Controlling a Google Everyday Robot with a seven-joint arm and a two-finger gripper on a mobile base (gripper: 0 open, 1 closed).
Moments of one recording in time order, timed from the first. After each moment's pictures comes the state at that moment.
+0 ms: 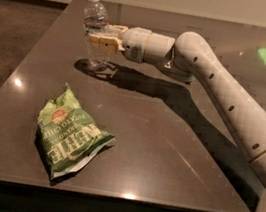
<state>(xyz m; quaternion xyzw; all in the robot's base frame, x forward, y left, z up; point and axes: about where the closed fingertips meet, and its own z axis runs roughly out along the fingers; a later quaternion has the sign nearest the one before) 0.696 0.117 0.926 -0.43 0.57 0.42 0.56</state>
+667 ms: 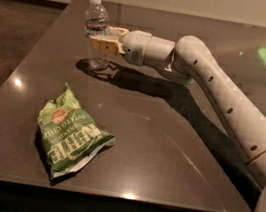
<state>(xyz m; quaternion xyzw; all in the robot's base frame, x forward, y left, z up) 0.692 0.117 0.920 -0.43 0.56 0.44 0.56</state>
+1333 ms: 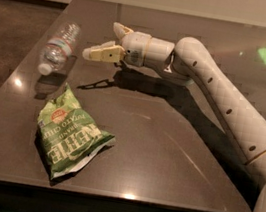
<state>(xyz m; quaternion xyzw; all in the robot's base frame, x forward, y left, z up) 0.689 0.119 0.918 -0.43 0.56 0.45 0.55</state>
